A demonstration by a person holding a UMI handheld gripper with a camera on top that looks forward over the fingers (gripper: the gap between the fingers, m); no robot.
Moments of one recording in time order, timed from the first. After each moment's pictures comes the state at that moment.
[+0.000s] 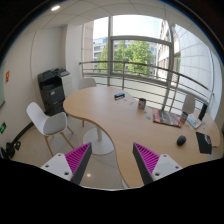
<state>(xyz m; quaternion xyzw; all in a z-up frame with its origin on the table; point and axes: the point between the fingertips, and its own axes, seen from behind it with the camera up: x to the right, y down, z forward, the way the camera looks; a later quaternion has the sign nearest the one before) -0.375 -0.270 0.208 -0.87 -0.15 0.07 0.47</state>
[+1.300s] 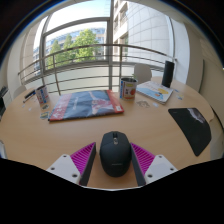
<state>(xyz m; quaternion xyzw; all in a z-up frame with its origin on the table) 0.023 0.053 -0.015 -0.89 0.09 -0.06 0.43</state>
